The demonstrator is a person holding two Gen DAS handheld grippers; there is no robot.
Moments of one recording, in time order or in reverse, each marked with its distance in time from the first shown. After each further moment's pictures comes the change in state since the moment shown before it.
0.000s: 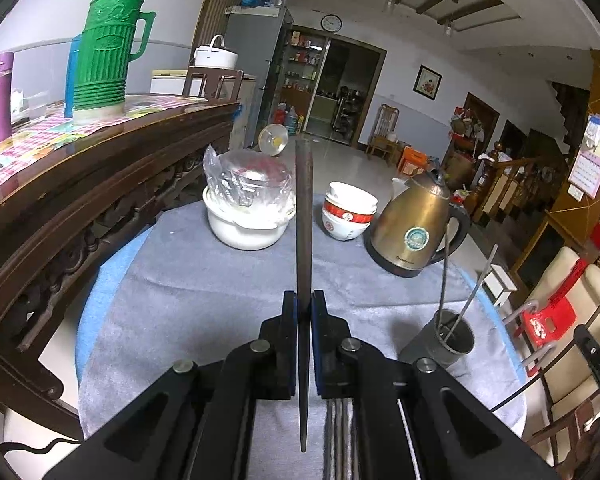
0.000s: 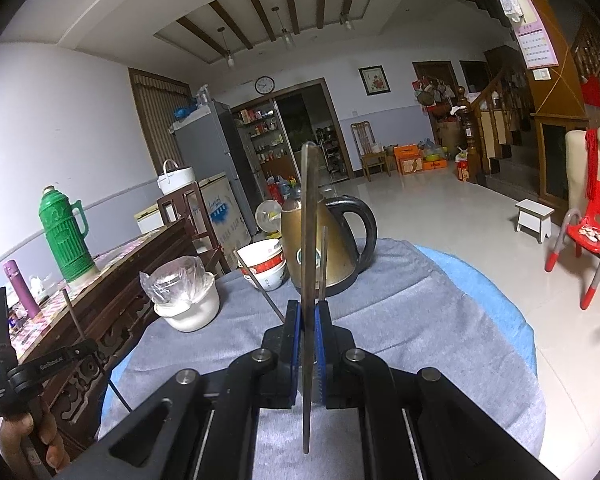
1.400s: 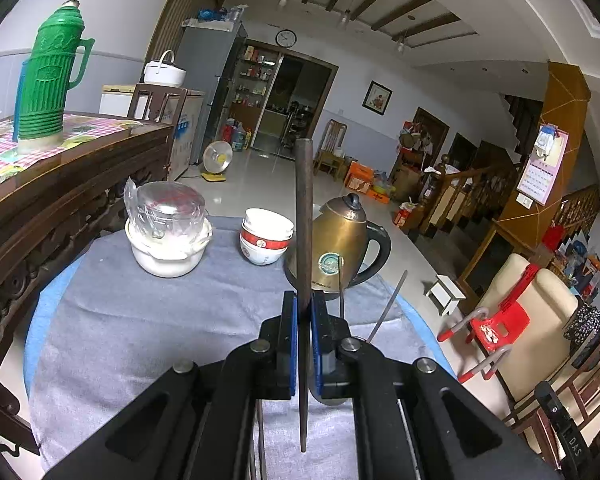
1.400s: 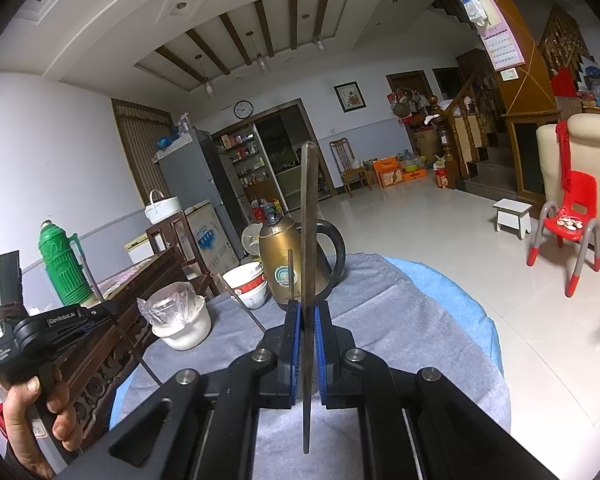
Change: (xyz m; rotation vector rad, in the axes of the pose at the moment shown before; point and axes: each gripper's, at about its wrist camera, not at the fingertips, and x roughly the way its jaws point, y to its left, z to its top) left arm -0.023 -0.076 0.018 0.024 -0.059 -0.193; right arm -0.069 -0.030 0.001 0.073 -0.073 -0.048
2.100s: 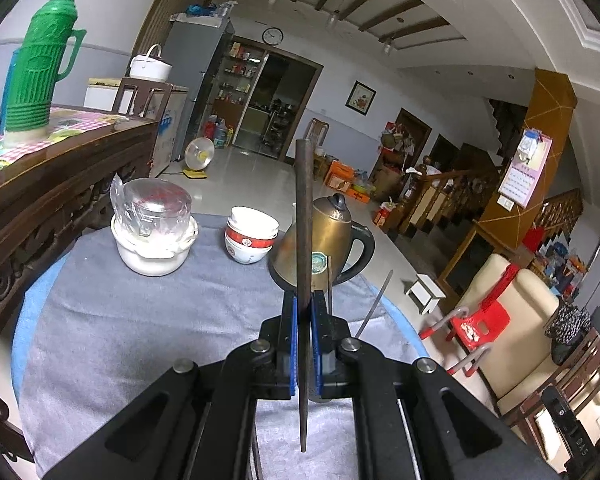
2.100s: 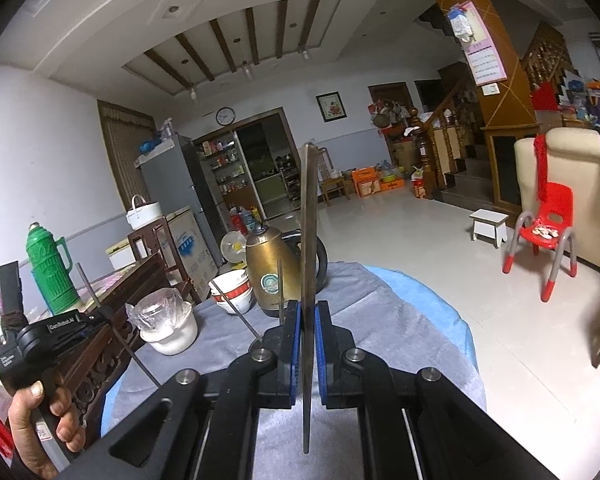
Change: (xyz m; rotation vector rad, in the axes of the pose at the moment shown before) left arm -0.002 0.014 0.002 -0.002 0.010 -0.079; right arm -0.041 0.019 -0.004 0.009 -0.036 -0.094
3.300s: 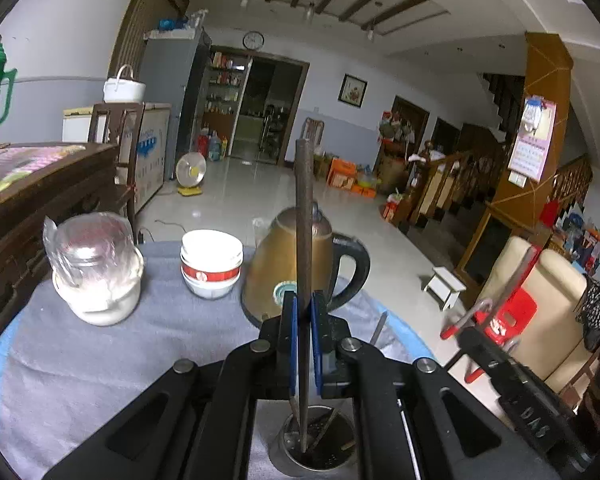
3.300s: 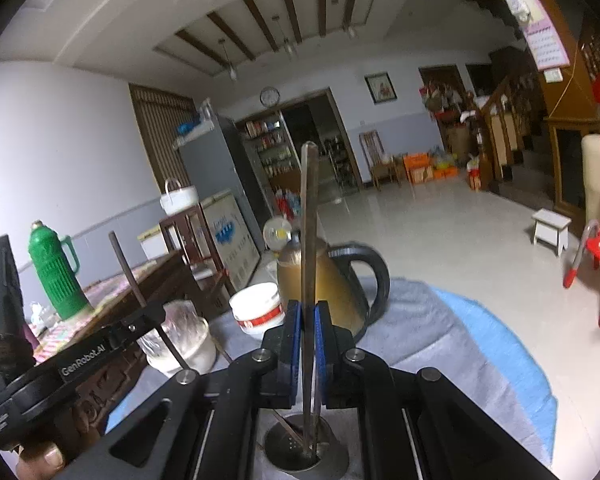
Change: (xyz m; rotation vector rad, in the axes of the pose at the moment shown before) left arm 0.132 -0.077 0.026 0.115 0.000 0.057; right arm 0.222 0.022 0.059 -0.069 0.117 0.189
